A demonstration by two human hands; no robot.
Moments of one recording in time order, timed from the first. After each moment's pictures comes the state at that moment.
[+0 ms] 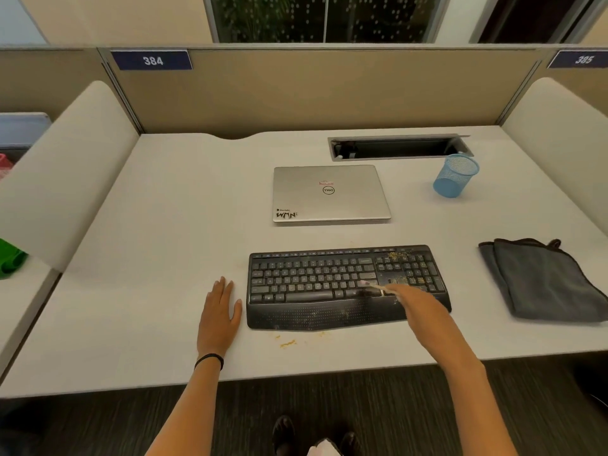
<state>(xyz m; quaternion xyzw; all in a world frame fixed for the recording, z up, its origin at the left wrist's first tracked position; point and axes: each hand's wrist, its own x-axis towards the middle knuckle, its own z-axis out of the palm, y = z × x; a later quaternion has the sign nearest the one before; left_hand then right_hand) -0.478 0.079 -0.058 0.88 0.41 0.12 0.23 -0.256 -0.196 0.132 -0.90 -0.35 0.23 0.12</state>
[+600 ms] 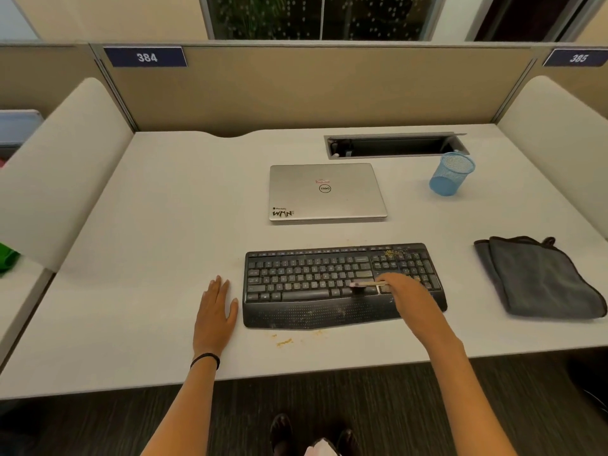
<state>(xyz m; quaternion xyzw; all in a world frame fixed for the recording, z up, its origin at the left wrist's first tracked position) -0.478 0.079 -0.058 0.88 0.40 0.13 0.23 -0.234 -0.187 0.102 -0.89 -0.42 0.18 0.08</state>
